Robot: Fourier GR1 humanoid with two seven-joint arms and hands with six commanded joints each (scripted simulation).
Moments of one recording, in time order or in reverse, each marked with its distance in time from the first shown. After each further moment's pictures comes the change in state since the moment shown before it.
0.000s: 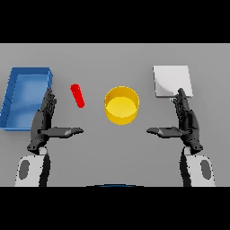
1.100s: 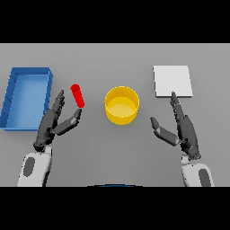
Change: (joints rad) left arm -0.031 0.048 -0.092 0.017 -0.151 -0.021 0.086; right arm 0.093 -0.056 0.130 -0.132 0.211 -0.015 -0.091
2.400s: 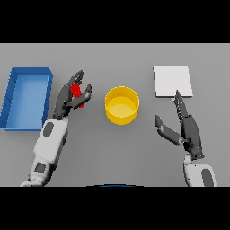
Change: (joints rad) left arm -0.469 -0.058 0.173 0.657 0.018 0.086 -0.273; right arm 0.001 -0.008 -0.018 -0.022 -0.023 0.004 0.021
